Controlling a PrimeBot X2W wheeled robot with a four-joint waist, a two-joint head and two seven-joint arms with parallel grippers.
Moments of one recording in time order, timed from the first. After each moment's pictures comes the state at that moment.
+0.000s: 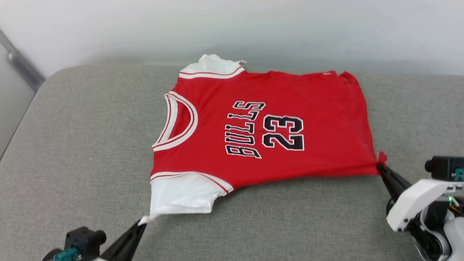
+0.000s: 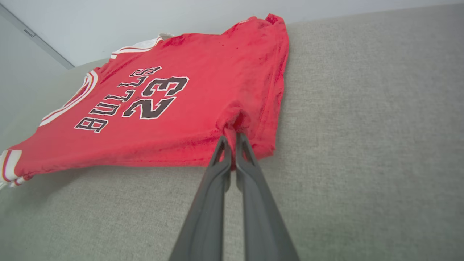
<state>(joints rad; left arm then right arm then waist) 0.10 0.66 -0.43 -0.10 -0.68 0.02 -0.09 -0.27 -0.37 0.19 0.40 0.67 0.13 0.11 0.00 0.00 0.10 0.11</state>
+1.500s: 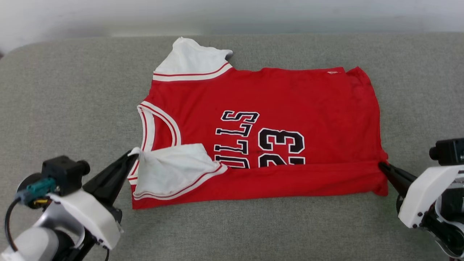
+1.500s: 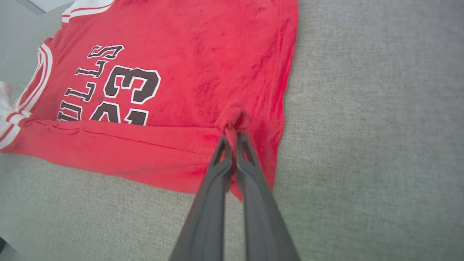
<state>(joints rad) -0.15 0.75 -0.39 -0.17 -0.72 -0.05 0.04 -0.17 -0.36 0.04 0.02 0.63 0.13 0.56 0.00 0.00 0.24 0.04</state>
